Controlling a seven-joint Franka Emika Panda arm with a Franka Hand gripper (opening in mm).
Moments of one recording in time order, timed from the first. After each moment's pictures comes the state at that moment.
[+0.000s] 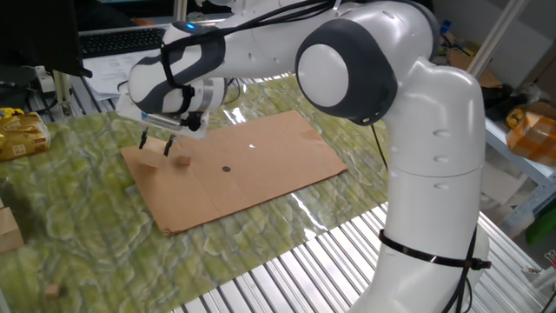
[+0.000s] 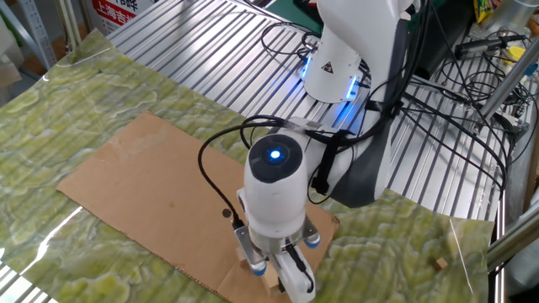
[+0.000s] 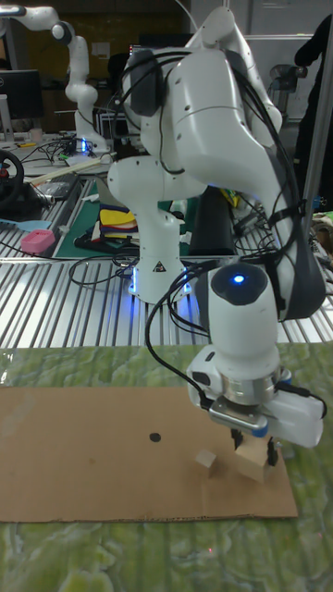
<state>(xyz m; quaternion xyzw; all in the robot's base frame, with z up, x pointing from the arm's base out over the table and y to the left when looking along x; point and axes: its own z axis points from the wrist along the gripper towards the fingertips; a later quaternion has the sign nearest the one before) 0.613 0.153 0.117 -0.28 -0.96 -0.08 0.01</state>
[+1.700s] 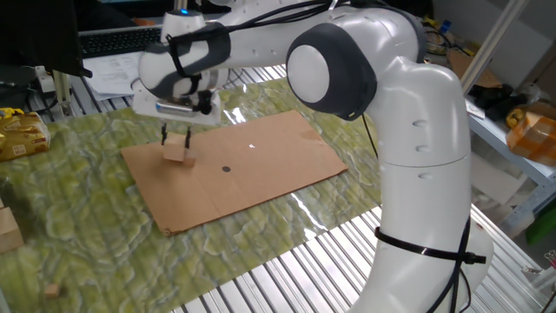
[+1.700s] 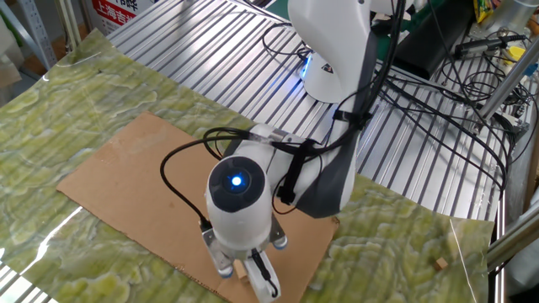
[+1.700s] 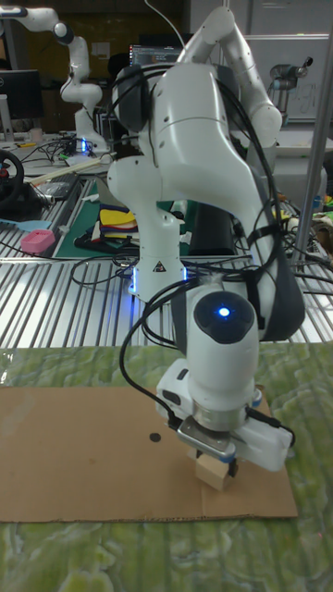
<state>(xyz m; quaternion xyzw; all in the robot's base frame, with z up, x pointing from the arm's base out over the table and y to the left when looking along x) 0.628 0.097 0.104 -0.27 -0.96 -0.01 0.06</state>
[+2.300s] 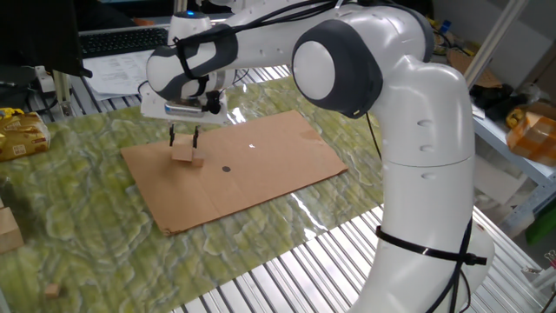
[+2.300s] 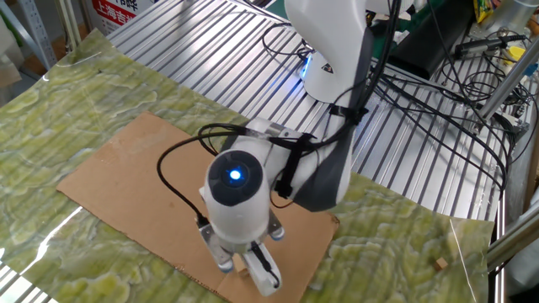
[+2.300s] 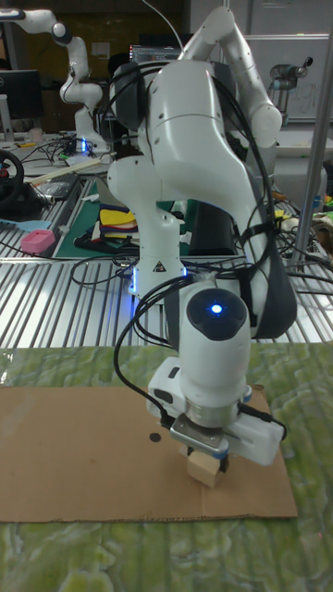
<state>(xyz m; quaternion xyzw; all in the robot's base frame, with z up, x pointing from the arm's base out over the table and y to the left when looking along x) 0.621 0.085 0.105 -0.23 -0.97 0.00 0.06</state>
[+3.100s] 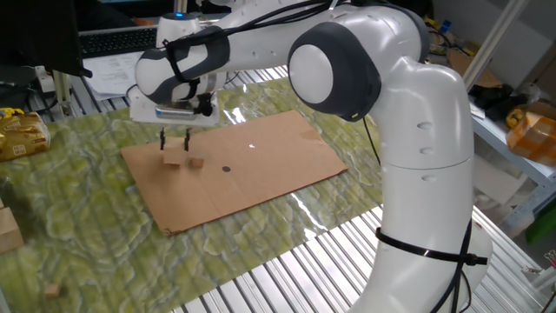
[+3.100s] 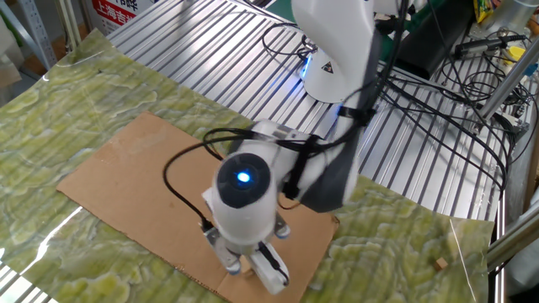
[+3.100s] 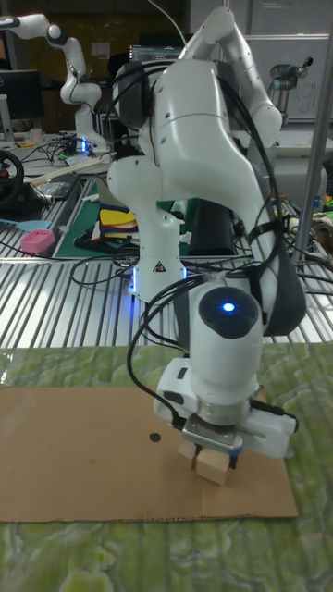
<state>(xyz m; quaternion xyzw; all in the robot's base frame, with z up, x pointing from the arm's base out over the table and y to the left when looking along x) 0.618 0.097 0.105 -0.20 -0.98 0.00 0.06</state>
